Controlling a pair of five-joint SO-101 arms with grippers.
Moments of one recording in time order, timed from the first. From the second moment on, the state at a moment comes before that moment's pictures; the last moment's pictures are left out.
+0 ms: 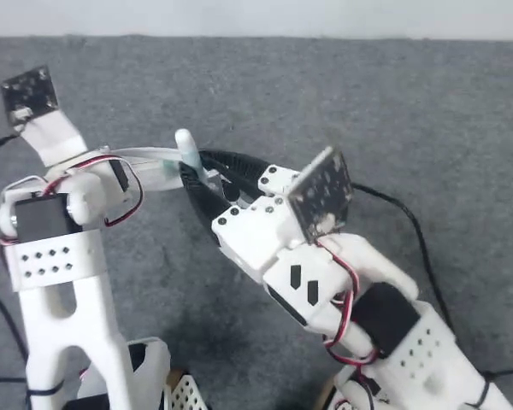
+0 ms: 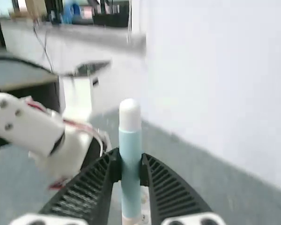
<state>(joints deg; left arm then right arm) -17.4 -34.7 22.0 80.0 17.7 -49.9 -55.6 36.4 28.0 -2.3</state>
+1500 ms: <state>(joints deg) -17.4 -34.7 22.1 80.0 17.7 -49.6 -37.4 68.0 -30.1 -2.3</state>
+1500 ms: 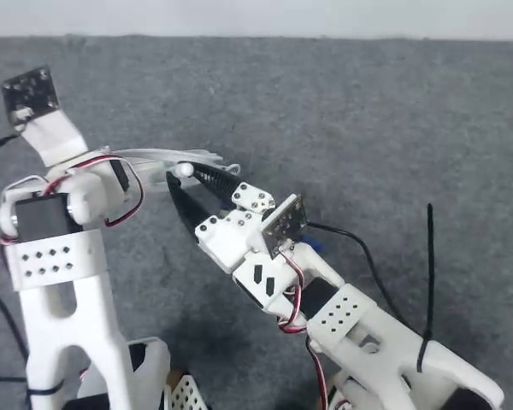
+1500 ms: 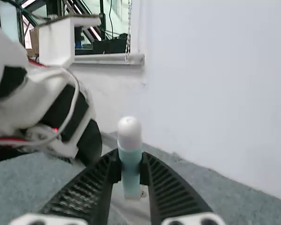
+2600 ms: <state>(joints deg) -20.2 -34.6 23.3 78.6 17.7 -56.0 -44.4 68.1 -8.9 3.8</state>
